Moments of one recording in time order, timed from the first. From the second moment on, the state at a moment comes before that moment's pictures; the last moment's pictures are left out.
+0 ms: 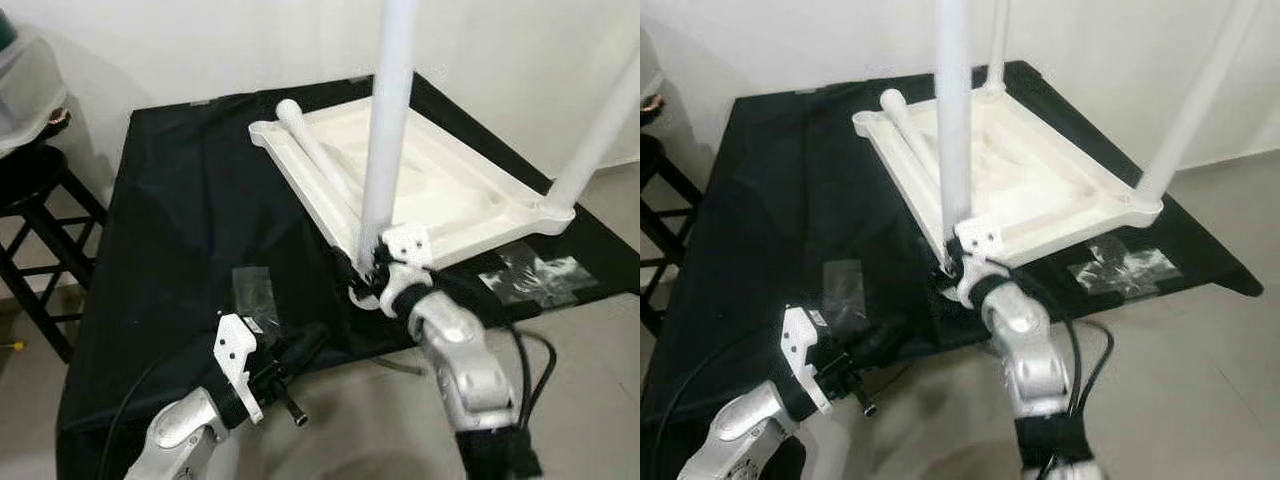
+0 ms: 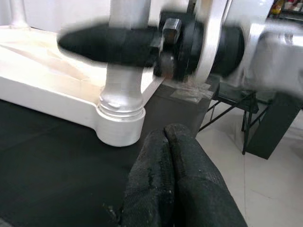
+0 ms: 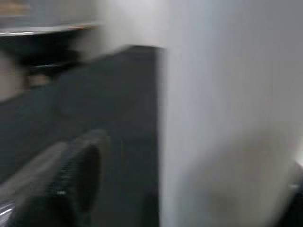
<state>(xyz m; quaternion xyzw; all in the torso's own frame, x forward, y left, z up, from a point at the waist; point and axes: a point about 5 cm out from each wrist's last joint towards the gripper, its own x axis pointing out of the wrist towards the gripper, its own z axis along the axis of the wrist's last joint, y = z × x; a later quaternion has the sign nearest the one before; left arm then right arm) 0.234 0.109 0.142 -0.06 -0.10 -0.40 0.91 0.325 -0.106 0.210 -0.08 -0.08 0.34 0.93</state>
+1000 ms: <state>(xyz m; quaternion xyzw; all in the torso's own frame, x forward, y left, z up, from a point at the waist) 0.228 0.108 0.138 -0.07 -0.09 -0.40 0.91 0.360 -0.130 0.232 -0.08 -0.03 0.61 0.78</state>
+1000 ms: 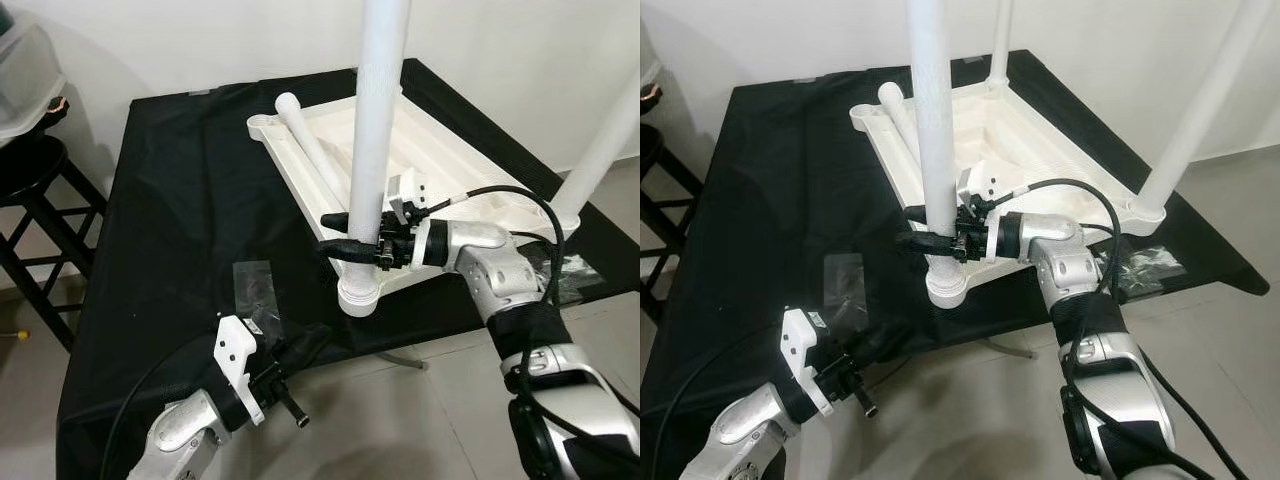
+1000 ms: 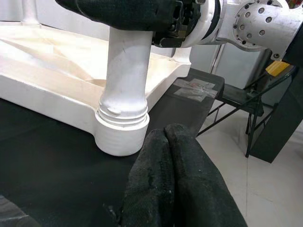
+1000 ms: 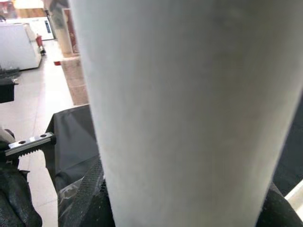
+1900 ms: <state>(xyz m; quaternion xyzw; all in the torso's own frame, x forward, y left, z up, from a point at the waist) 0.233 0.112 0.143 -0.06 -0.10 -0.41 0.90 0.308 -0.114 0.184 -0.06 -0.08 0.19 0.98</state>
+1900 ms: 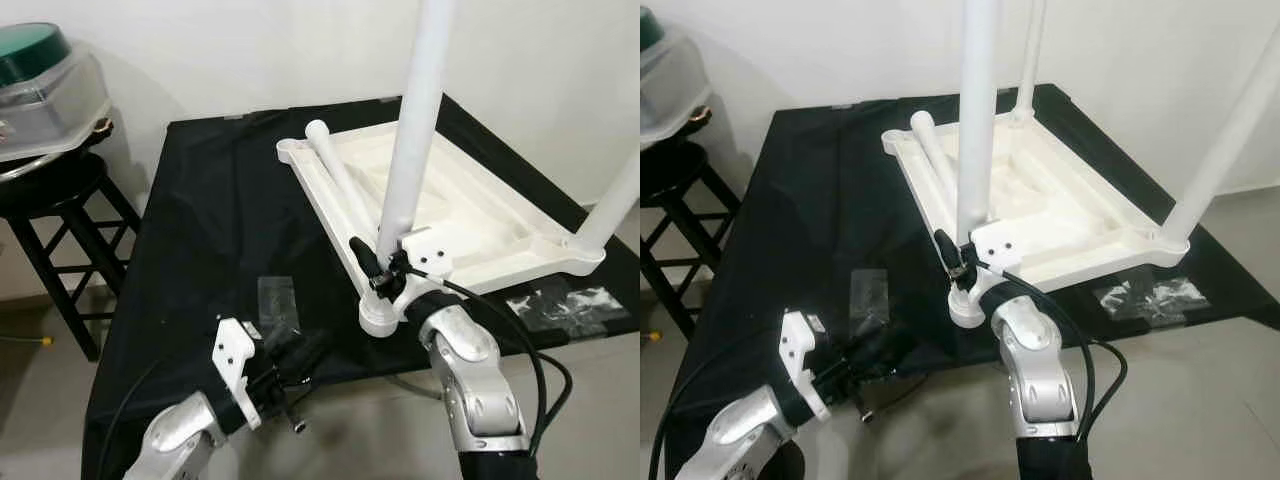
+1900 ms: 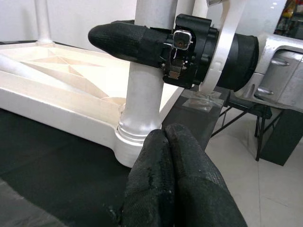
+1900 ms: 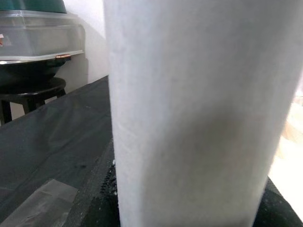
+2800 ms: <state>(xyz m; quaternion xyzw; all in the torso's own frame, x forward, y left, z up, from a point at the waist) 0.231 0.110 0.141 -0.07 -0.09 -0.40 0.91 0.351 -0.129 0.235 -0.14 -0.05 0.51 0.85</state>
